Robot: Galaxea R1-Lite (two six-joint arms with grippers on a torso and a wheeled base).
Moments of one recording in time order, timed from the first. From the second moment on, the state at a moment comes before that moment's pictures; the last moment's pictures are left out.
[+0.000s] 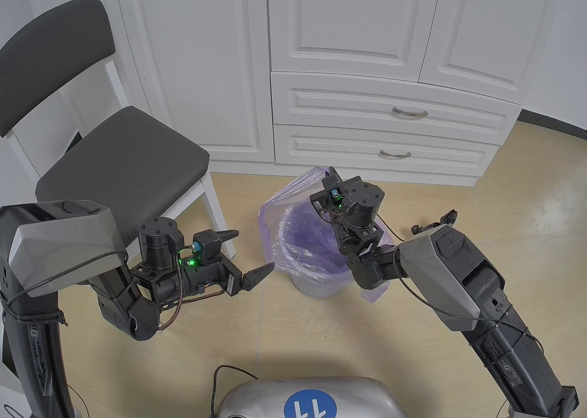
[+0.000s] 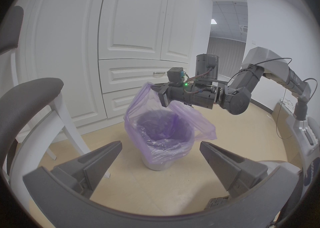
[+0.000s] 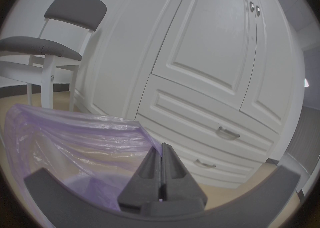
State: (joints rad) left arm -0.35 2.25 -0.69 -1.34 -0.41 0.24; right arm 0.52 2.83 -2.00 -1.10 -0.39 -0.53
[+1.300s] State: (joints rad) left arm -0.37 2.26 -0.69 -1.34 -0.41 0.24; right arm 0.57 2.44 -1.27 -1.06 -0.39 -0.56
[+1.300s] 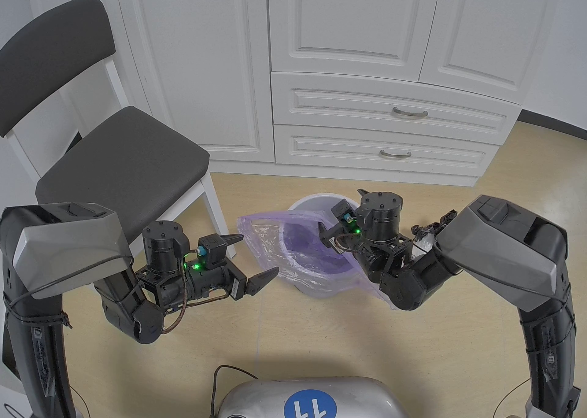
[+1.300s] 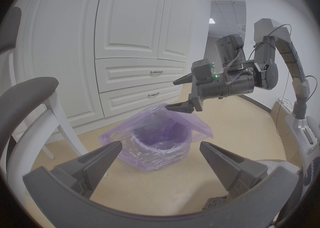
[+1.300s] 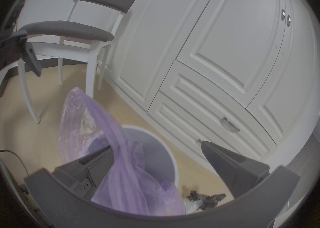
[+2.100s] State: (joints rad) left arm -0.38 2.31 -0.72 -1.34 -0.37 0.24; right arm 0.71 2.22 -0.96 -0.90 -0.39 -0.35
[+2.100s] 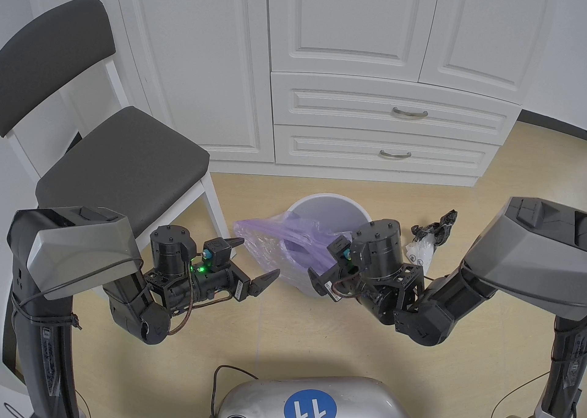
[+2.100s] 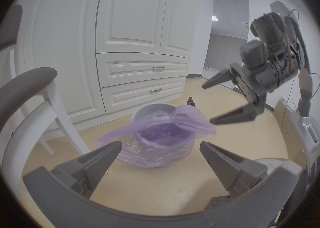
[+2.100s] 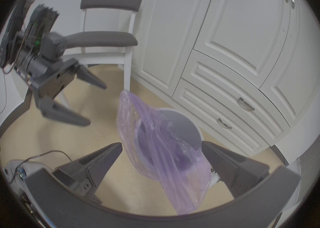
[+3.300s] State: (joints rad) left arm -0.35 2.32 -0.74 -1.34 -0.36 0.24; right arm 0.82 2.33 -1.21 -0.44 -0.22 0.20
